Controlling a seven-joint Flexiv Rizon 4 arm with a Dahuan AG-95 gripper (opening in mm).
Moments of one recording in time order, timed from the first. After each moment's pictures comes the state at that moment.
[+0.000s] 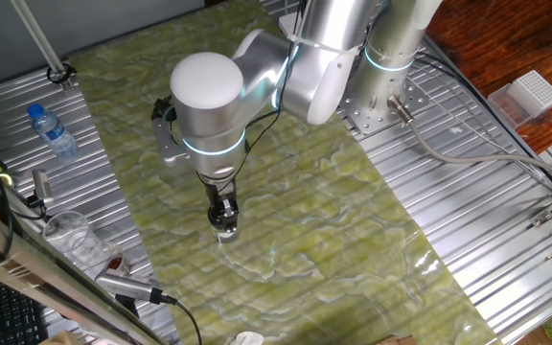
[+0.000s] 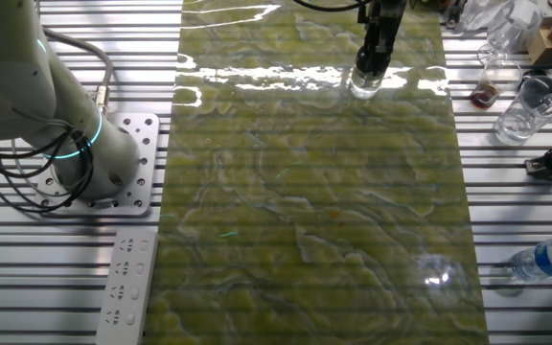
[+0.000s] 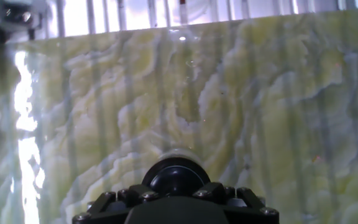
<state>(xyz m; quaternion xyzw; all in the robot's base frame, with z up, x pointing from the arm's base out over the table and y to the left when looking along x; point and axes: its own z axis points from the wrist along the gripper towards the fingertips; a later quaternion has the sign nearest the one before) 0.547 0.181 0.098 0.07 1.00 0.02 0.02</state>
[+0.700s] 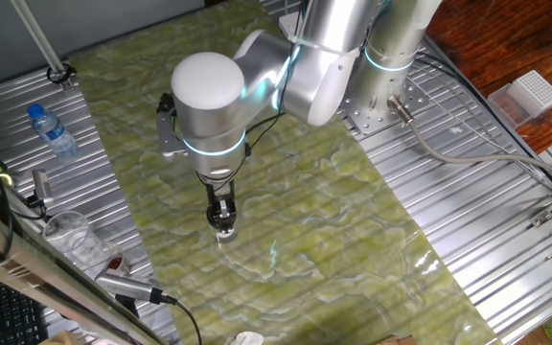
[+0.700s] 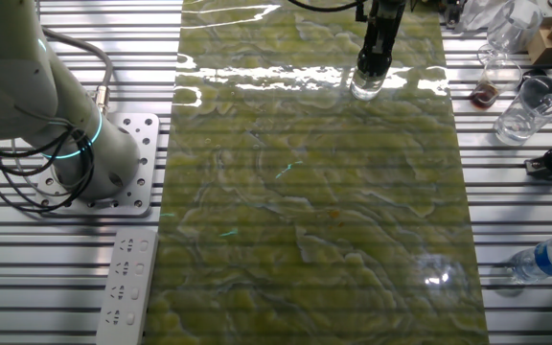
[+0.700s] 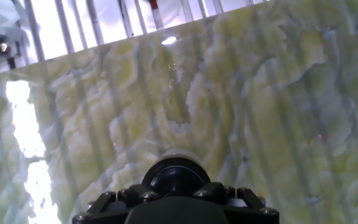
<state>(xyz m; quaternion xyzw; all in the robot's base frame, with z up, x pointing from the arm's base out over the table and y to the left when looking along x) 0.549 0.181 0.098 0.13 0.99 0.02 0.03</state>
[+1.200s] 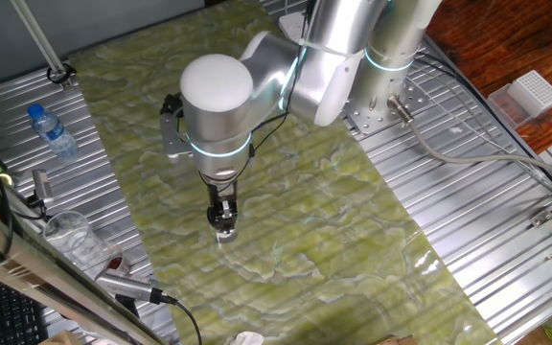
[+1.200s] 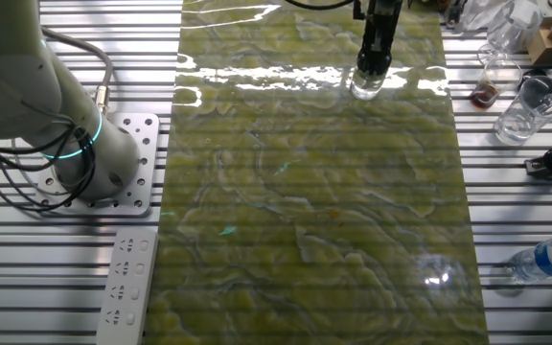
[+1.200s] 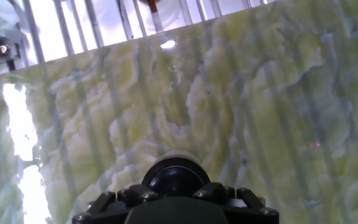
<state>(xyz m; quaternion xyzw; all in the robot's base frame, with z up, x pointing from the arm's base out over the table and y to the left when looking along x) 0.550 0.181 0.098 0.13 0.99 0.01 0.03</state>
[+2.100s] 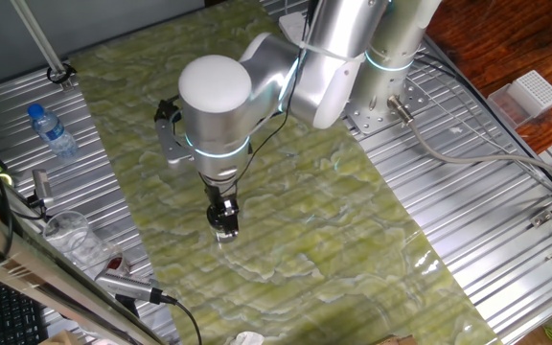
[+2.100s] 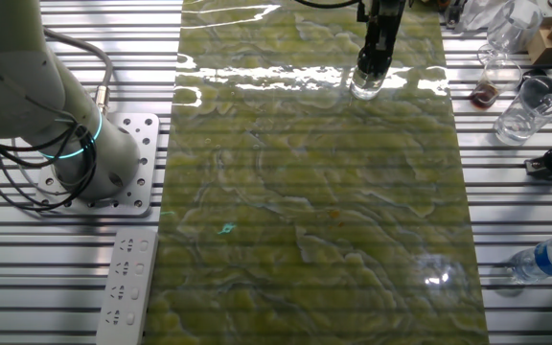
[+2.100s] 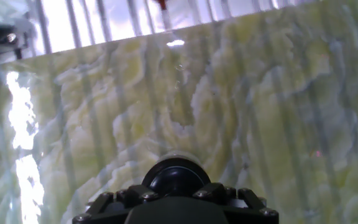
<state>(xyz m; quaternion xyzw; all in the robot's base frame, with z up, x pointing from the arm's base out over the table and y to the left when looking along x) 0.549 0.180 0.097 0.04 1.00 0.01 0.04</state>
